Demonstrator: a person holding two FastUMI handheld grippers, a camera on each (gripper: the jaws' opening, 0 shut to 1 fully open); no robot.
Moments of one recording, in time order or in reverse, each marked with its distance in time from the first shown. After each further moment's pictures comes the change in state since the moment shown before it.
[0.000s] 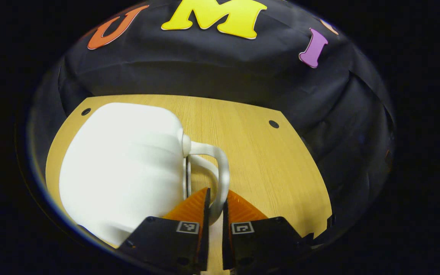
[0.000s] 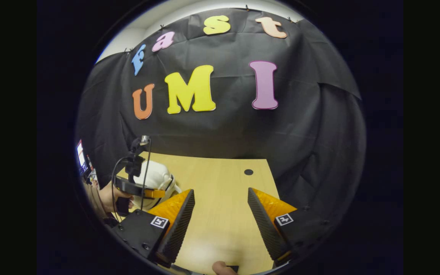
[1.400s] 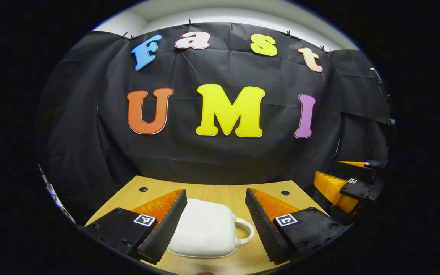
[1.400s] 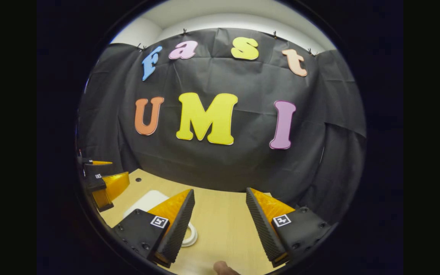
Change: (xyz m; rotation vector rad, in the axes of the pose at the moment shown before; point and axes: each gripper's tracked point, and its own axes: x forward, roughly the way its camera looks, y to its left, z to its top) left arm -0.294 0.024 0.145 0.130 -0.645 0.172; right arm 0.038 0.147 0.095 -0.134 -0.221 -0.097
